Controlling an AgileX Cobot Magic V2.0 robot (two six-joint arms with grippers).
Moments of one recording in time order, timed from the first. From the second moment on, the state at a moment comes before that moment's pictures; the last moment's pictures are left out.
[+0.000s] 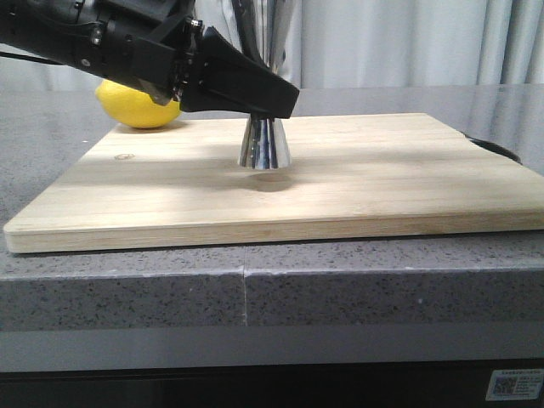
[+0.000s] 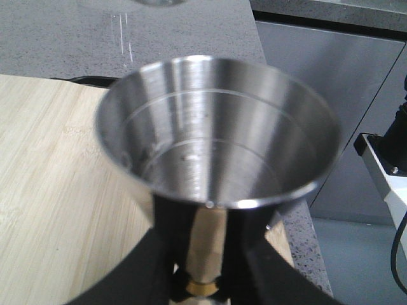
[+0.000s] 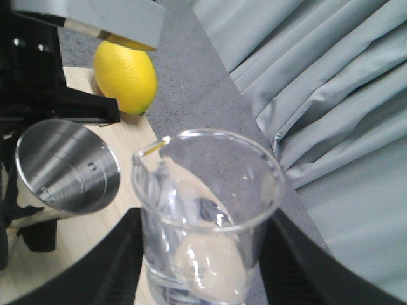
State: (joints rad) left arm -0.38 1.83 -1.19 -1.44 1.16 1.95; right arm 0.58 1.22 -0.93 -0.29 0.06 -0.53
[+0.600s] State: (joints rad) left arm -0.38 1.83 -1.19 -1.44 1.16 1.95; right arm 0.58 1.22 -0.93 -0.33 0.07 -0.53
